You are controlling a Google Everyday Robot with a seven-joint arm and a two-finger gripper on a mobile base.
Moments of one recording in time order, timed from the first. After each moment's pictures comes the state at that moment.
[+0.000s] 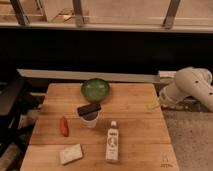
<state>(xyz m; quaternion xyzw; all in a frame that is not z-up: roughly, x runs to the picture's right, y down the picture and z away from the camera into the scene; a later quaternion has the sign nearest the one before) 0.278 0.094 0.740 -0.26 0.07 0.62 0.74</state>
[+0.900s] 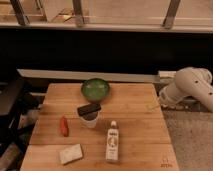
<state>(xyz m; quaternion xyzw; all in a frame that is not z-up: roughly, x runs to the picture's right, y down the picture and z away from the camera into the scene) 0.278 0.094 0.740 -0.26 0.07 0.62 0.74</state>
